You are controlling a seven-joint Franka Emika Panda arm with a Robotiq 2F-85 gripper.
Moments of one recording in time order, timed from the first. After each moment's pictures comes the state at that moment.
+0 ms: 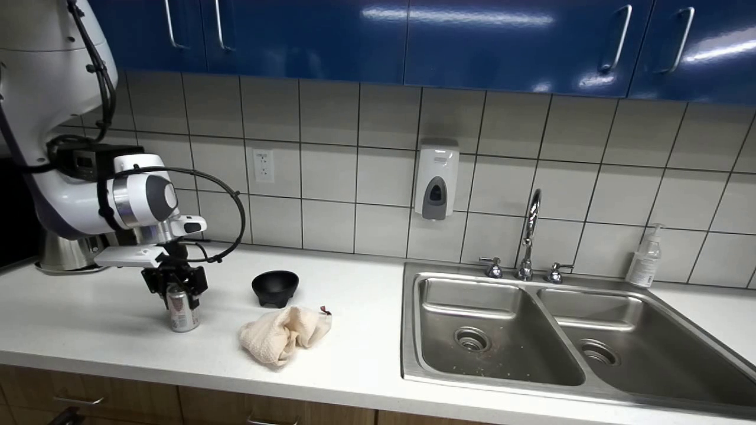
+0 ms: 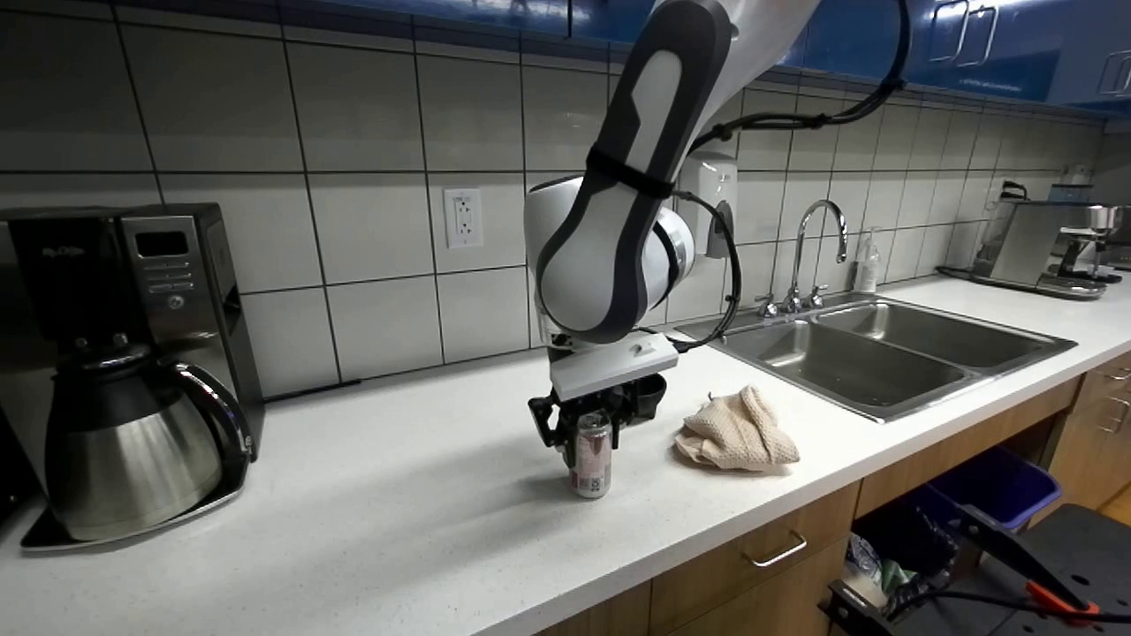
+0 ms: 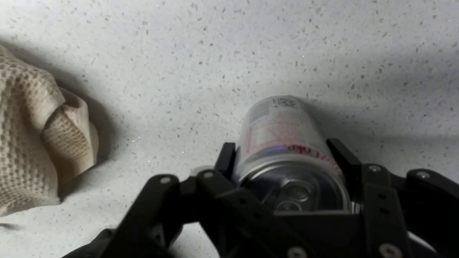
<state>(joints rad) 0.36 0.53 -0.07 -2.21 -0.24 2.71 0.54</state>
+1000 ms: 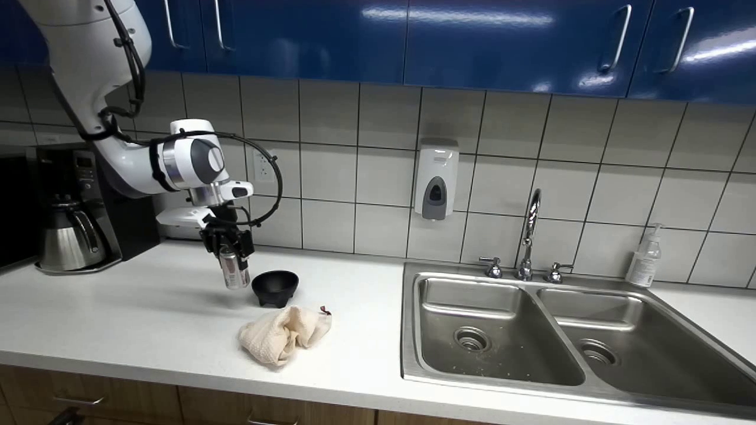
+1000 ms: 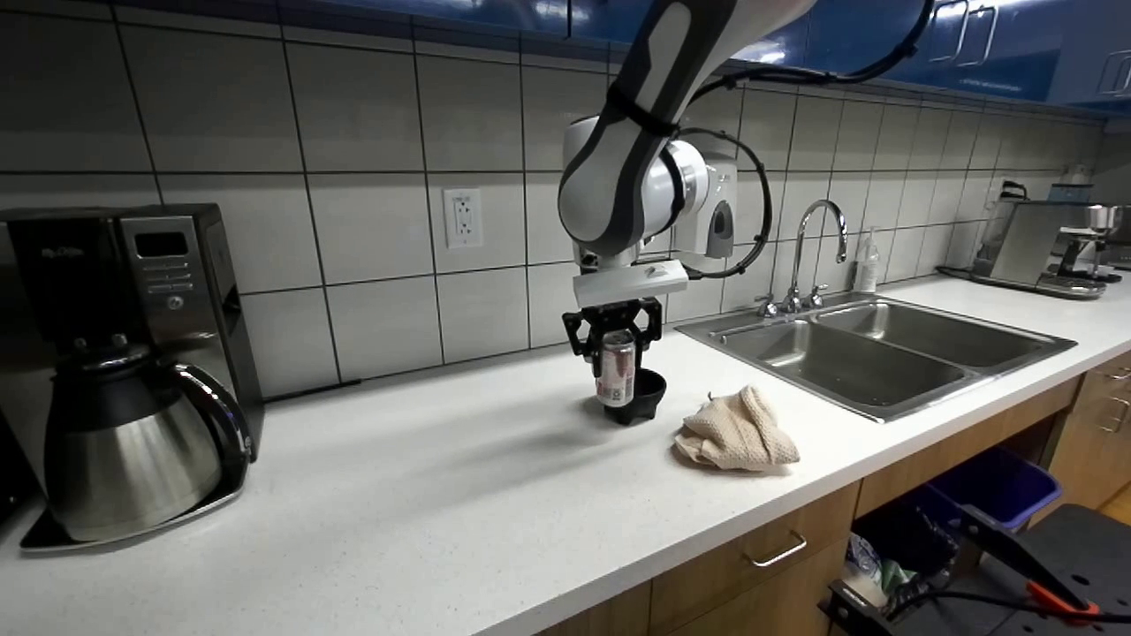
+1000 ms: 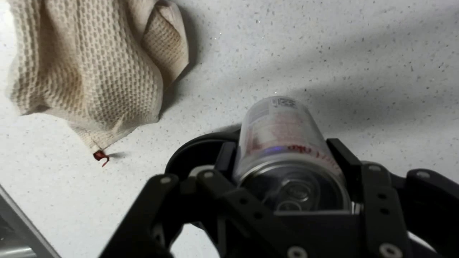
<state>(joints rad) 0.30 0.47 -0.18 -2.07 -0.18 2.58 0.54</state>
